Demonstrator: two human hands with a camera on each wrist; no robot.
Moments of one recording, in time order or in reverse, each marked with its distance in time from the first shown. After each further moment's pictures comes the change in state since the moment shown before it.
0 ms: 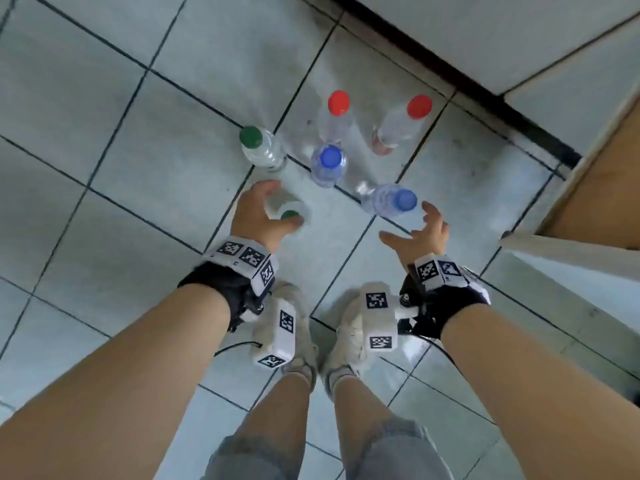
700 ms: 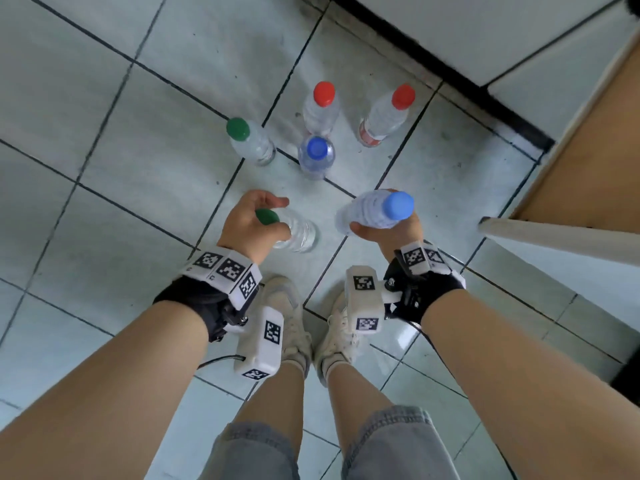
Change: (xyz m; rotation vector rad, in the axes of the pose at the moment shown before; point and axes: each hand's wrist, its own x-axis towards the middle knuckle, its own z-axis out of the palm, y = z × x) left_hand -0.040 0.007 -0.002 -0.176 -0.046 -0.023; right_hand 0.008 0.011 0.000 0.187 -0.217 -0.060
